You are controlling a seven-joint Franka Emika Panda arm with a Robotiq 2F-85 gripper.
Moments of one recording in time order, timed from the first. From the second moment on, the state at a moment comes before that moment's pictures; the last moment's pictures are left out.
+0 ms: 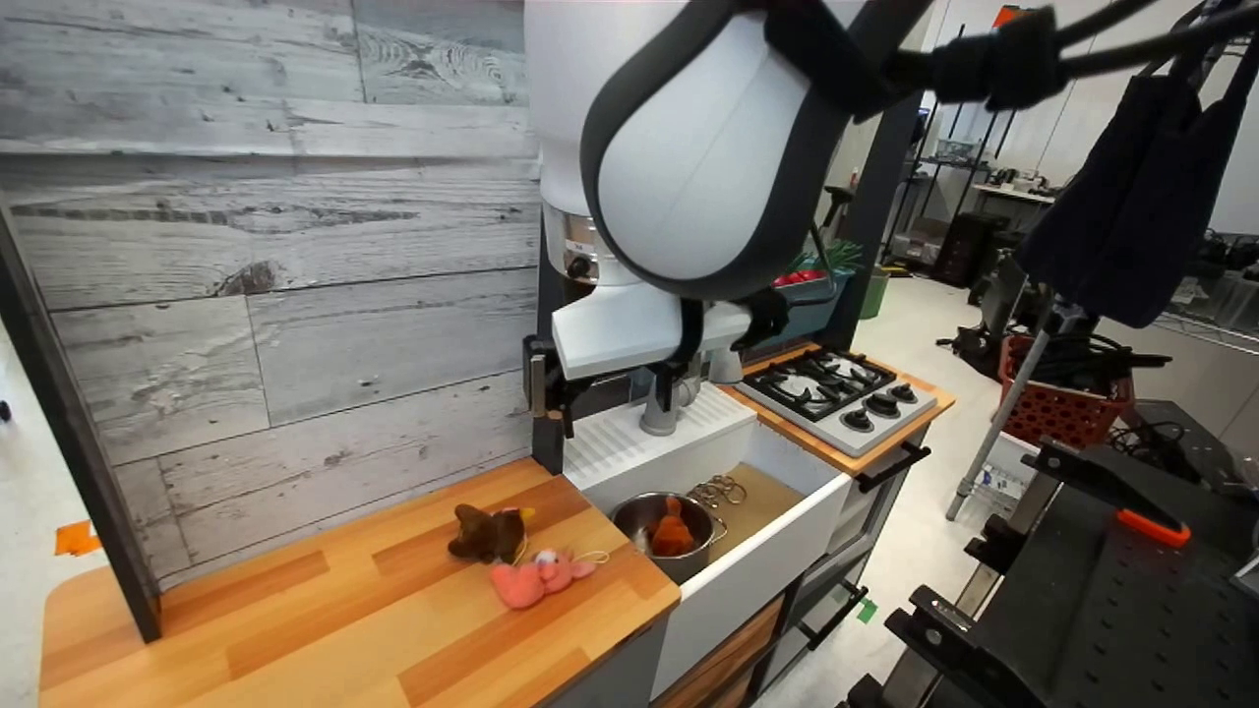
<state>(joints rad) 0.48 0.84 -0.25 -1.82 -0.22 2.67 0.80</state>
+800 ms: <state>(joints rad) 0.54 1.00 -0.20 -1.65 -0.21 2.68 0.89</state>
